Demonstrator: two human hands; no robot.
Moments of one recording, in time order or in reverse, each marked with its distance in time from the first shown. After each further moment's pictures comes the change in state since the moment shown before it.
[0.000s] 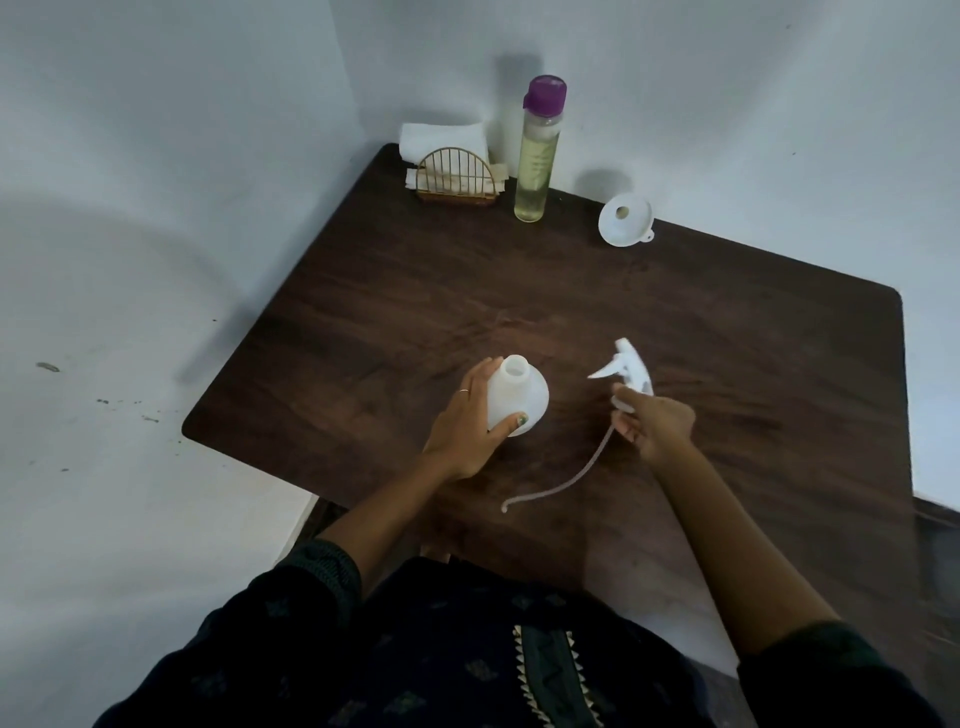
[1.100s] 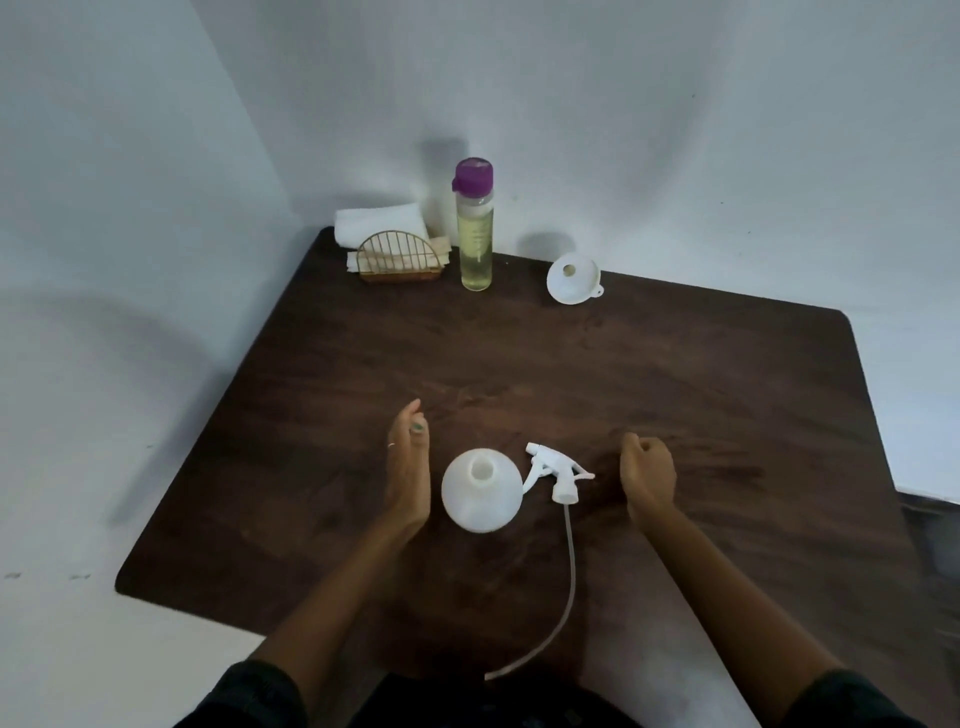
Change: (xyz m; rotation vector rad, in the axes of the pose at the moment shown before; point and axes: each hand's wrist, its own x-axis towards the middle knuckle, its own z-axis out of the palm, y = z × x) left_hand 0.063 -0.003 -0.019 -0.512 0.290 -0.249; right_hand 0.048 -0.004 0.006 -0.406 0.302 -0.261
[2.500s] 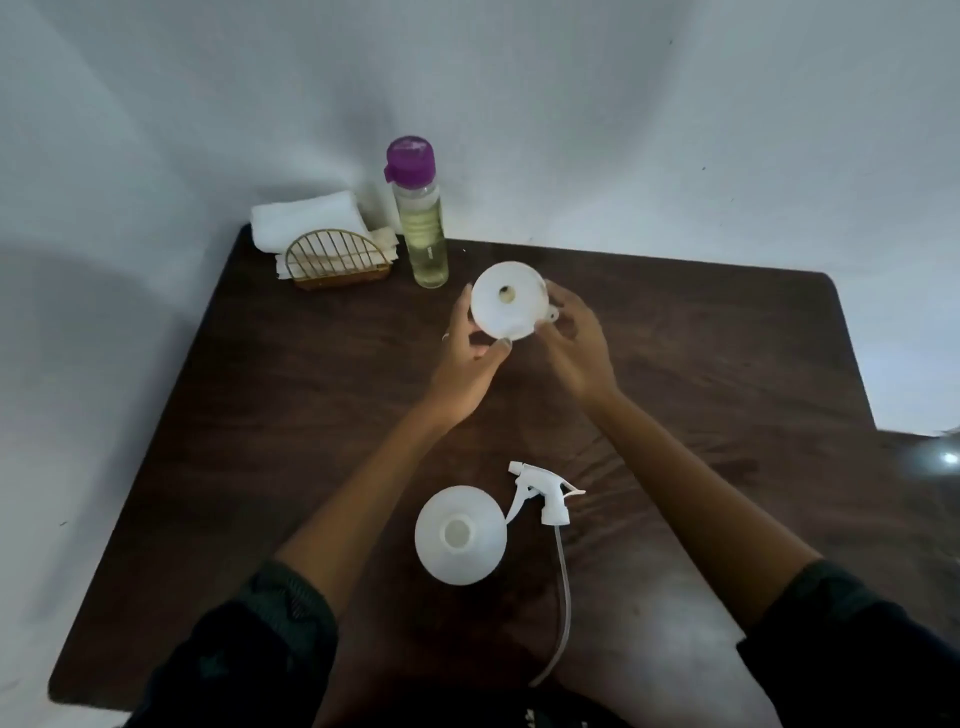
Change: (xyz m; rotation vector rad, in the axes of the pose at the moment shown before) left_hand 0.103 0.097 0.092 0.048 -0.407 0.167; right_hand 0.052 -0.116 0.053 0.093 -0.307 -0.583
